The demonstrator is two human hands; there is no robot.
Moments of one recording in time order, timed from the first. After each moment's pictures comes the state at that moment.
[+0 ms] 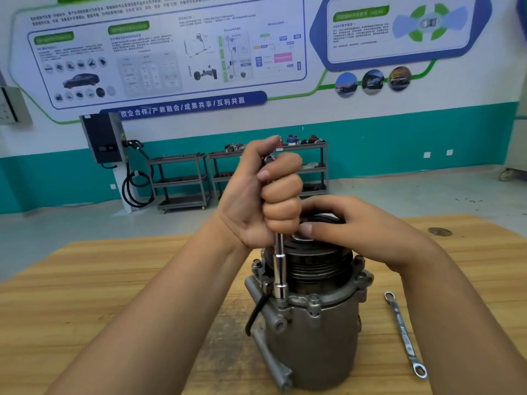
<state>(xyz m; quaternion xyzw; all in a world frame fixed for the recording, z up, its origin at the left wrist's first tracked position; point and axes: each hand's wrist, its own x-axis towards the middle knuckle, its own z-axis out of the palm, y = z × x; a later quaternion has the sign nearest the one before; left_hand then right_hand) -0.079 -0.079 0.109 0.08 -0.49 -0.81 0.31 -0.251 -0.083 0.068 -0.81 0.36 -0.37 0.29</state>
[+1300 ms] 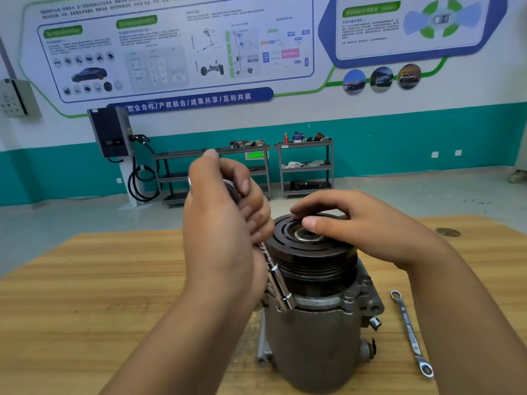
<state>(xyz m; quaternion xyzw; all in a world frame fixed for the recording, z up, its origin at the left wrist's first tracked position) -0.082 -0.018 0.091 0.19 -0.46 -0.45 0.74 -0.246 -0.082 0.069 -0.82 0.39 -0.36 0.24</state>
